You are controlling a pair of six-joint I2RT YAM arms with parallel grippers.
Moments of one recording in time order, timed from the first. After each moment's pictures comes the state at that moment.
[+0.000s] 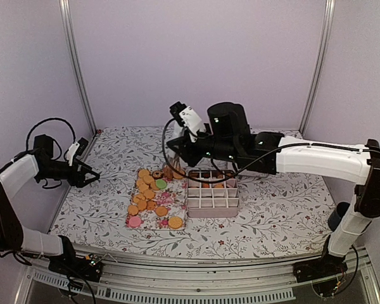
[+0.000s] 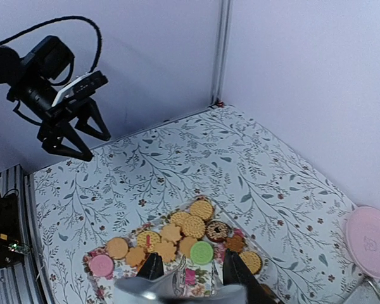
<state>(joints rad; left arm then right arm) 0.28 1.20 0.83 -0.69 0.82 0.69 1.04 1.66 1.44 -0.06 0.11 -0.02</state>
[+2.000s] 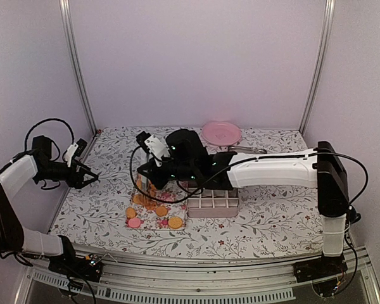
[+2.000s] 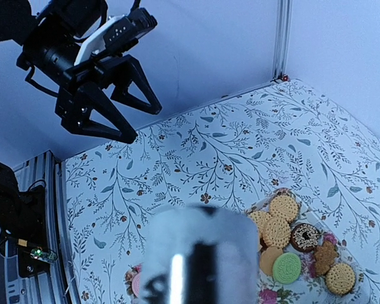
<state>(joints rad) 0.31 1.19 0.83 -0.72 0.83 0.73 1.14 2.06 1.66 0.06 0.00 0.09</state>
